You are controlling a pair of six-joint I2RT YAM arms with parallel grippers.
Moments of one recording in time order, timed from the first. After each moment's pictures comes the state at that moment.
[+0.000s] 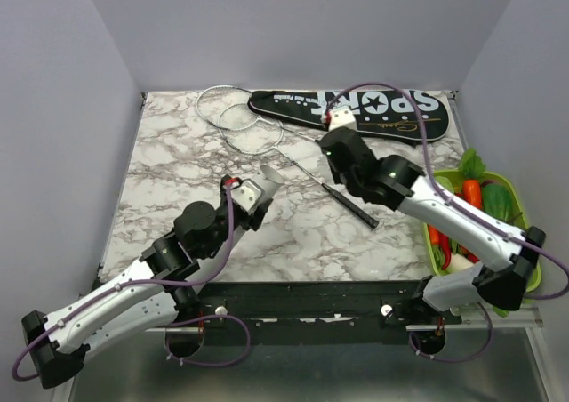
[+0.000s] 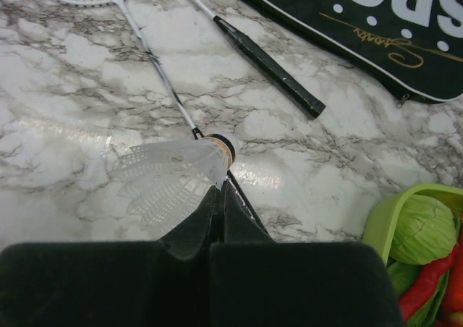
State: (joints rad) left arm -0.91 0.61 0.60 -0.05 -0.30 0.19; right arm 0.94 1.45 1.45 -0.74 0.71 0.23
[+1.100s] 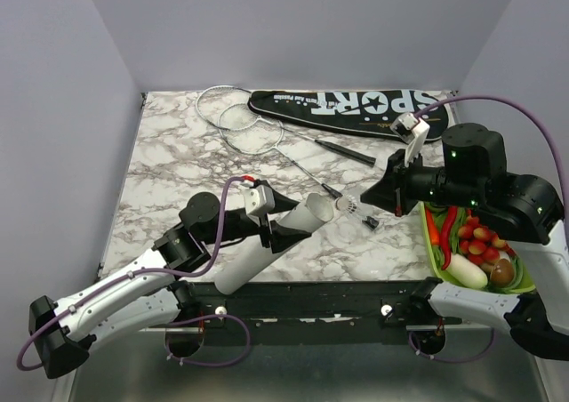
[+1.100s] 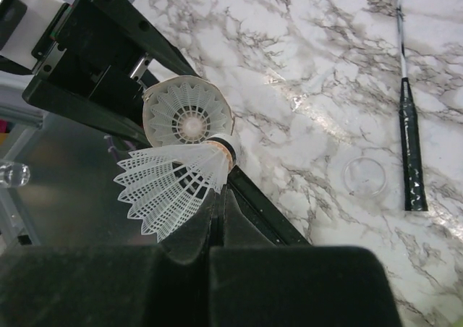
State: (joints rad) left arm -0.91 0.78 0.66 0.19 0.47 -0.11; right arm 0.75 1.04 1.68 -1.15 -0.25 0.26
